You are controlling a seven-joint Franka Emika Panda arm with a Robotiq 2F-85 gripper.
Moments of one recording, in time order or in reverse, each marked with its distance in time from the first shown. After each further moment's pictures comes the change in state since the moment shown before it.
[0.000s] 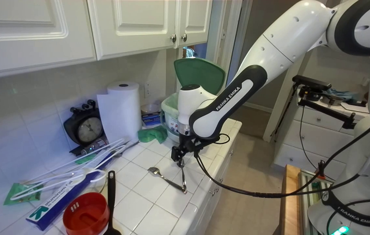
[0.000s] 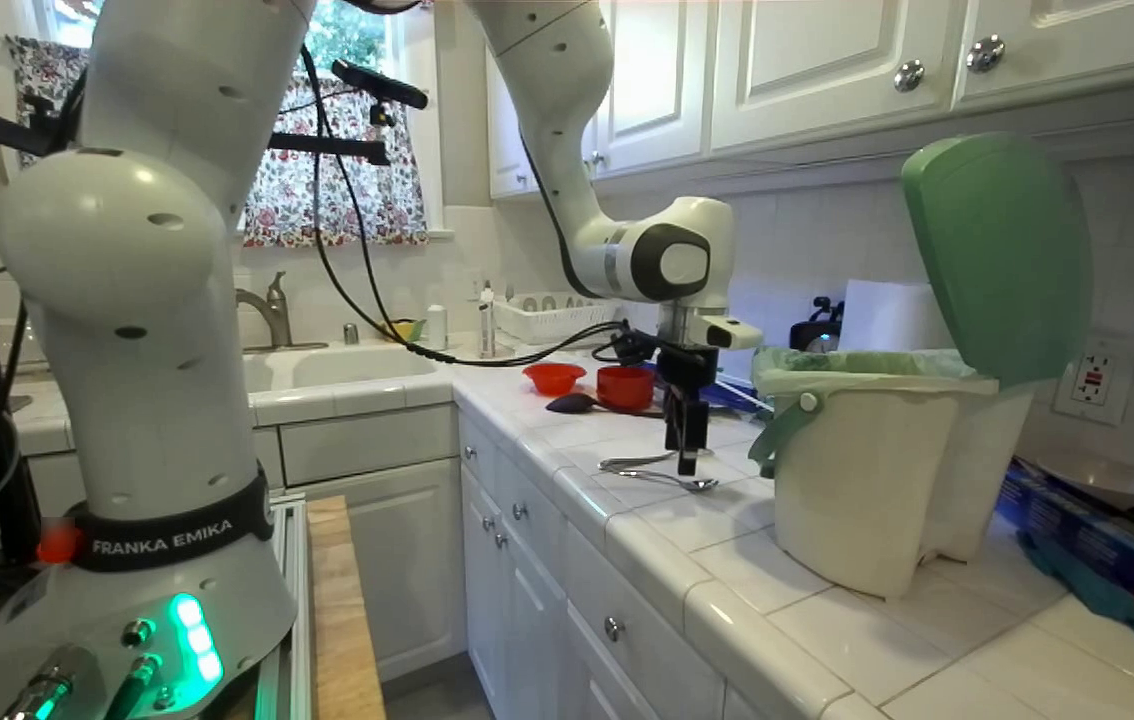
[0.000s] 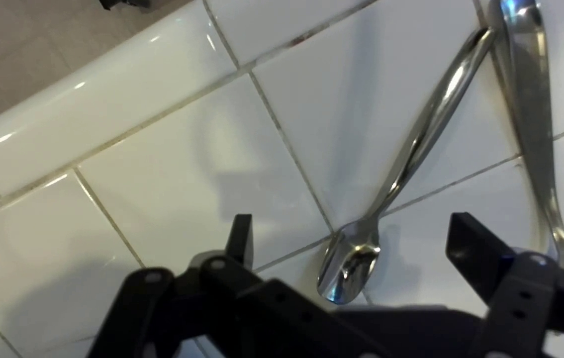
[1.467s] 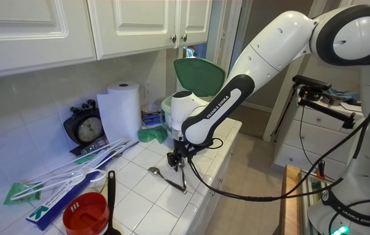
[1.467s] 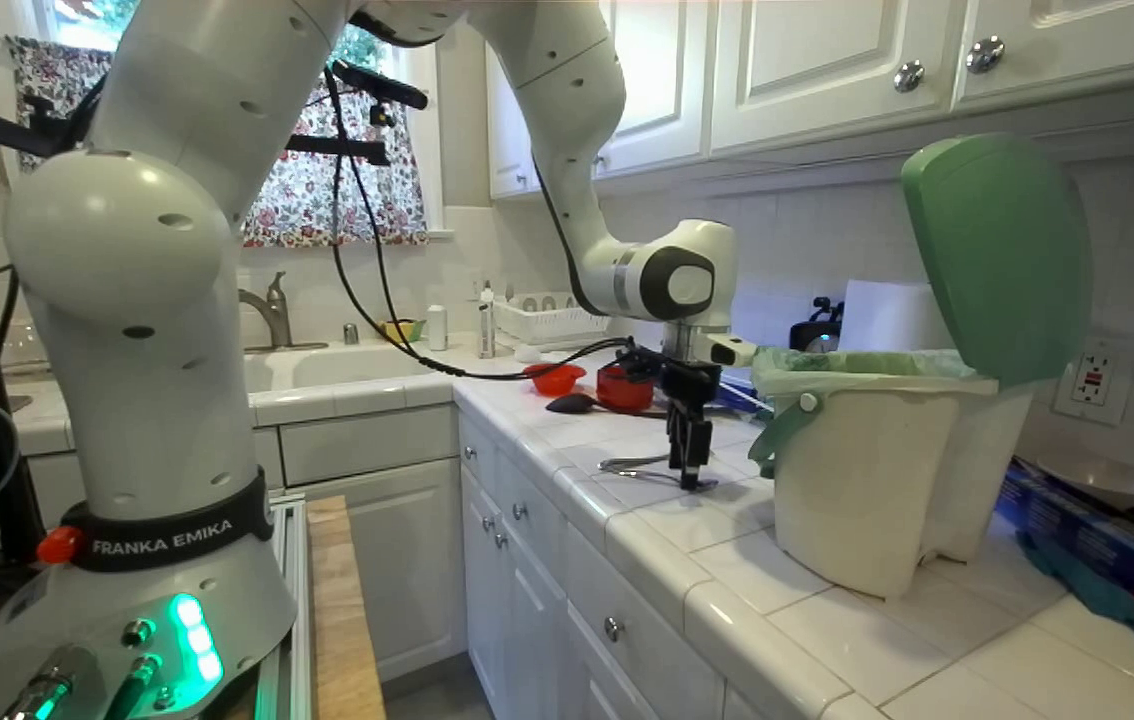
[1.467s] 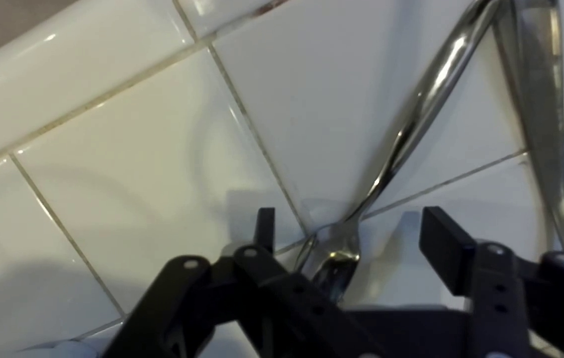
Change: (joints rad) arm 0.035 0.099 -0.018 0.085 0.000 0.000 0.000
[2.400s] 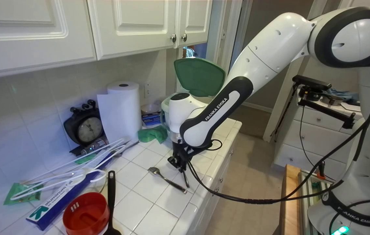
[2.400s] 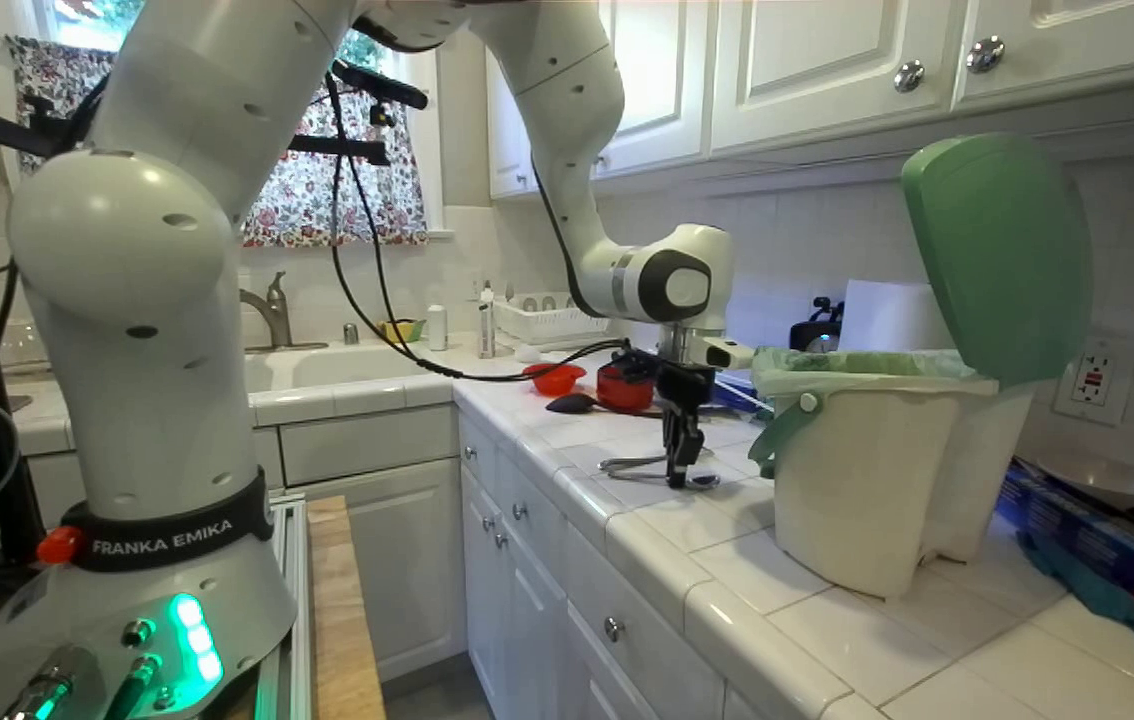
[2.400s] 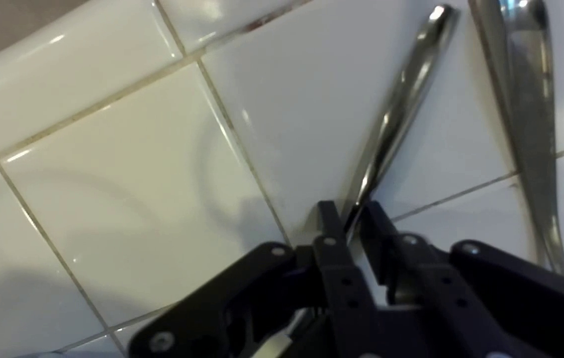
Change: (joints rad) arm 0.017 0.016 0.000 0.015 0.000 -0.023 -0.004
